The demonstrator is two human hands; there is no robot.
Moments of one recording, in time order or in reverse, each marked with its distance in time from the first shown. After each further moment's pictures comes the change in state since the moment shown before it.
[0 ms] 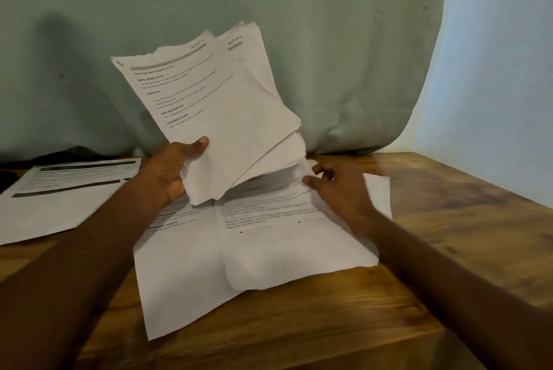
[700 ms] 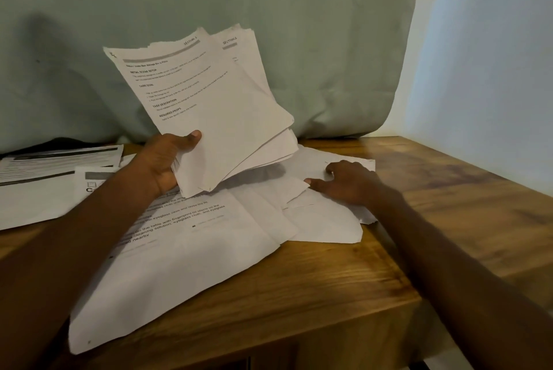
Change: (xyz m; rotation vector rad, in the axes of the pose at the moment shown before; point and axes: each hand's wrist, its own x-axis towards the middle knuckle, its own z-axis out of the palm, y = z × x) left_hand 0.002 -0.014 0.005 0.013 -0.054 -0.050; right_hand 0.018 0.036 -0.036 -0.820 -0.364 0.120
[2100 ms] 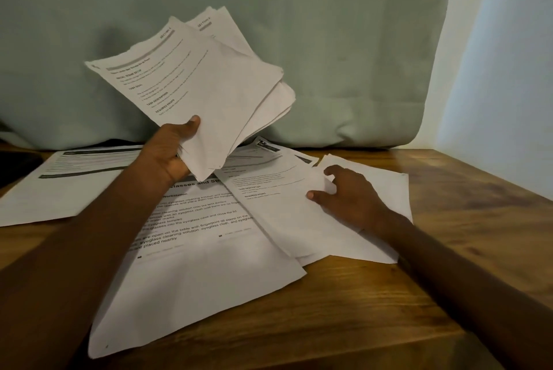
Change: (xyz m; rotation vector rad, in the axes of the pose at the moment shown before) left_hand -0.006 0.035 -0.022 -0.031 0.168 0.033; right_hand -0.014 -0.055 0.018 0.317 0.136 -0.133
